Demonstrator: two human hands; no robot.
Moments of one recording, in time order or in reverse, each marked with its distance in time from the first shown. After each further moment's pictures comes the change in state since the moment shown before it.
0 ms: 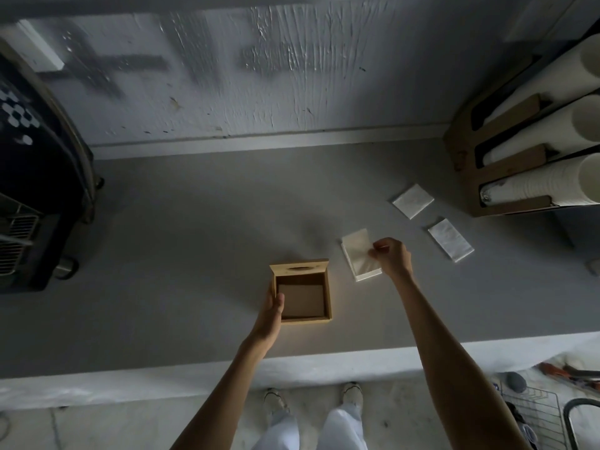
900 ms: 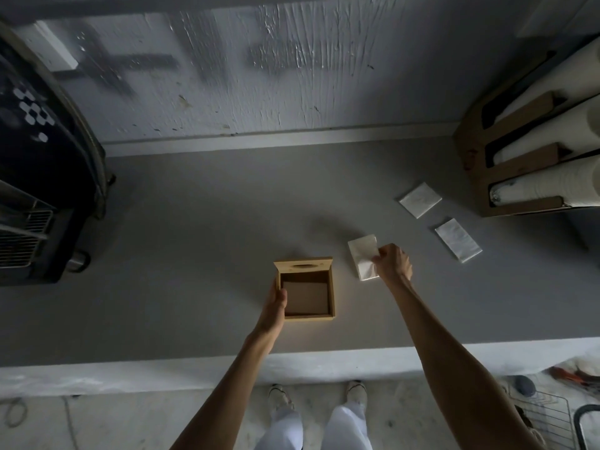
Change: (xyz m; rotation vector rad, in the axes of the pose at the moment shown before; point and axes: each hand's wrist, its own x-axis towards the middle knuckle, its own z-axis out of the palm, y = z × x) left_hand -0.005 0.011 0.003 -0.109 0.034 -0.007; right_hand -0.002 0.007 0.020 -0.225 0.040 0.046
